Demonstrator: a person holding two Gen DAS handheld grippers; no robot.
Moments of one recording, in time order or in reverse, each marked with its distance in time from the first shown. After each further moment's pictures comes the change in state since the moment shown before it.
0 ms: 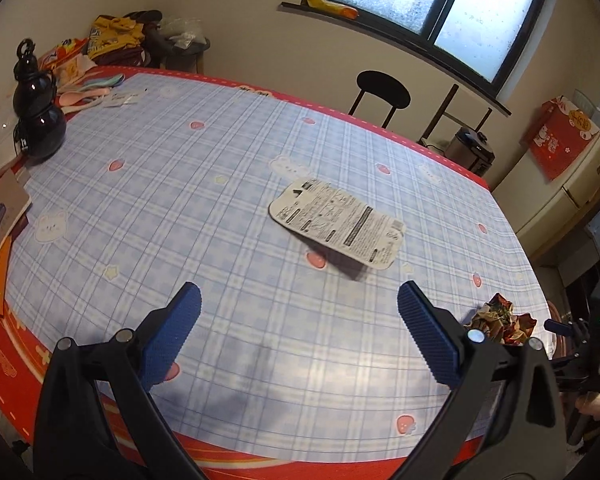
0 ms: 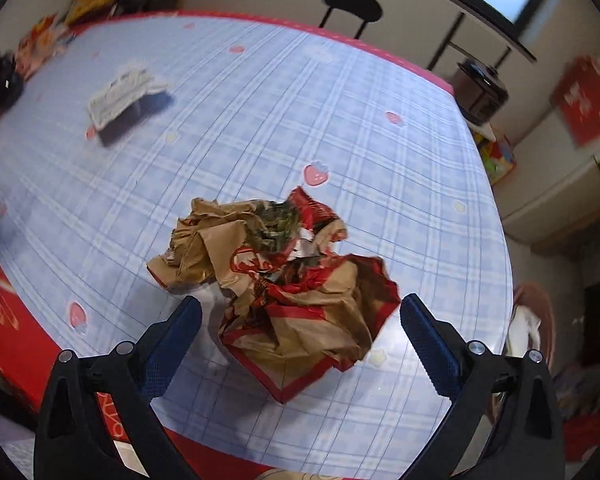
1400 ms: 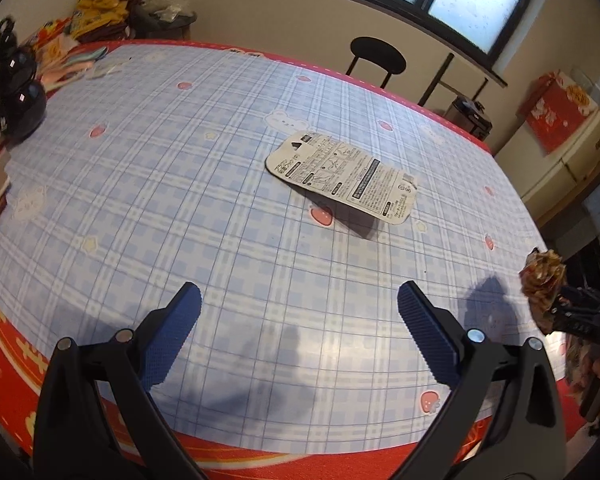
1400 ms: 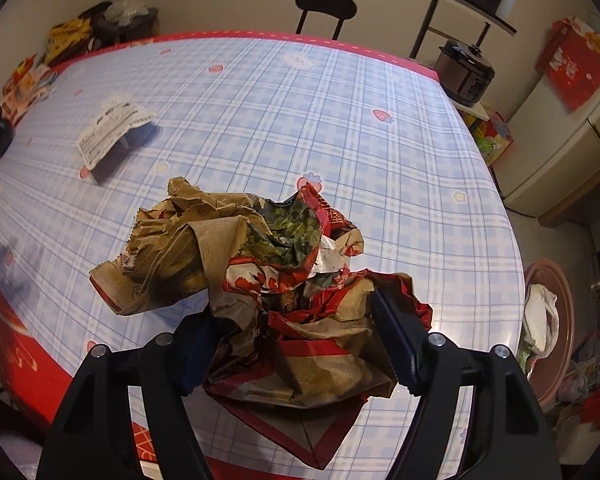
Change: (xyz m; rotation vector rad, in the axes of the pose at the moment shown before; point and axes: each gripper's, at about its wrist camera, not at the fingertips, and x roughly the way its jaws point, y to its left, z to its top) left arm 0.032 0.002 -0.020 0.069 0.098 -0.017; right arm -0.002 -0.019 0.002 0.171 -0.034 0.046
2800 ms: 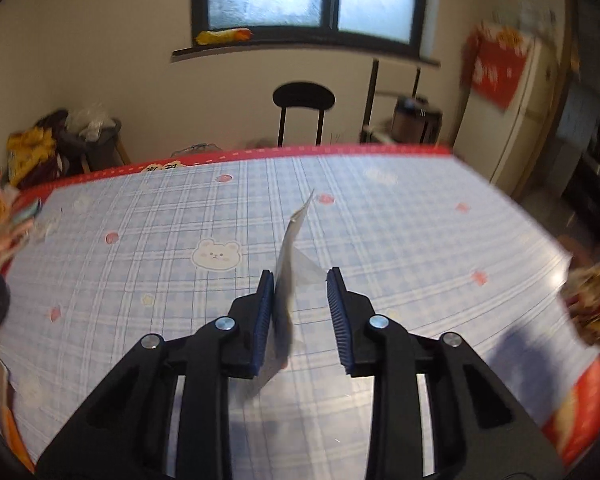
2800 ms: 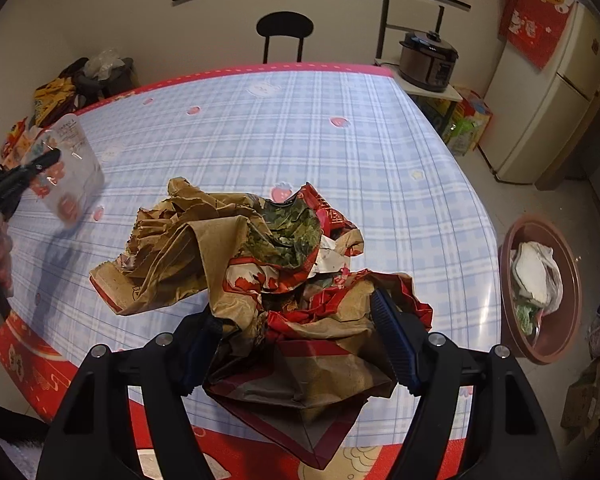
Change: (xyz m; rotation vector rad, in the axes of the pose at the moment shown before) left arm 0.010 -0.055 0.091 0.294 -0.201 -0.068; right arm -0.043 -0.028 -0.025 0.160 -0.089 0.042
